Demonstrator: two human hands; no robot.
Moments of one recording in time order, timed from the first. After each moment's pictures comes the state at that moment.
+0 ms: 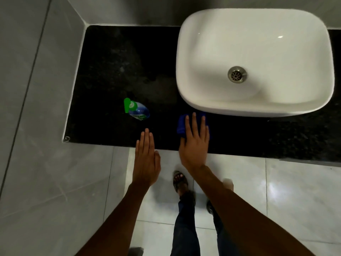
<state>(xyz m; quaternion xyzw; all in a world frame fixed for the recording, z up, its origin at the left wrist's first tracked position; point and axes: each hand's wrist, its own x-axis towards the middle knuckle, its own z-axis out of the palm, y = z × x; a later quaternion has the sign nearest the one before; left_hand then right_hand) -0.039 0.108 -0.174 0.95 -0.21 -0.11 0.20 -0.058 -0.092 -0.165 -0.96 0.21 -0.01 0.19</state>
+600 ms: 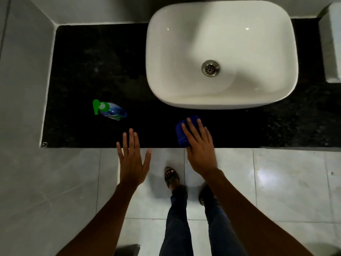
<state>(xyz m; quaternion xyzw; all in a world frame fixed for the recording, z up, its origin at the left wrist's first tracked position) -0.050 0.083 -0.175 0.97 -0.21 -0.09 0.08 -0.133 -0.184 -0.171 -0.98 0.10 -0.02 0.19</state>
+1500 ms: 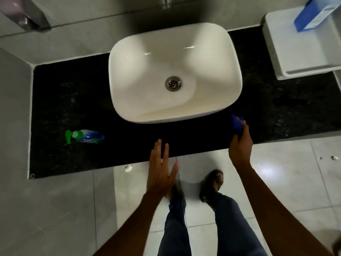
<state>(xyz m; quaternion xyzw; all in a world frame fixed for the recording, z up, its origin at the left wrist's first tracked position) -0.116 -0.070 -0.145 0.91 -0.32 -0.15 0.20 -0.207 -0.360 -0.119 -0.72 0.49 -0.16 0.47</state>
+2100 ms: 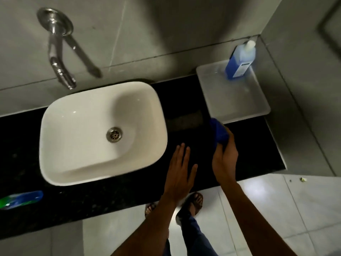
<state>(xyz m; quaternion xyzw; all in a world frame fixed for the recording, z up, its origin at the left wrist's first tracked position) -0.152 -0.418 -0.124 0.87 -0.39 -0.16 0.26 -0.207 -0.576 -0.045 -0.71 0.45 -0.28 0.47</state>
